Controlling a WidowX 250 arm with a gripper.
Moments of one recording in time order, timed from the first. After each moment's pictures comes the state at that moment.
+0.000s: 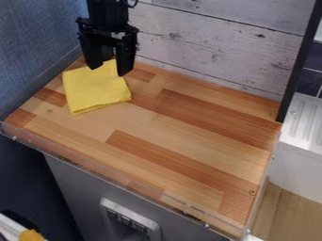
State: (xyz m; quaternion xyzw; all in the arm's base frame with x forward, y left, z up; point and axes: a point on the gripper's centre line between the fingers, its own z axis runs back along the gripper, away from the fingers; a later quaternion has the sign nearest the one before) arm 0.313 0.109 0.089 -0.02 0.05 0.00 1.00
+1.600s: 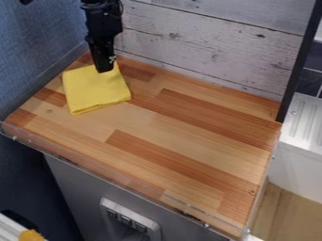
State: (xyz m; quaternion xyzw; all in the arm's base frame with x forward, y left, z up) arm 0.352 0.155 0.051 0.00 -0.01 -0.28 0.96
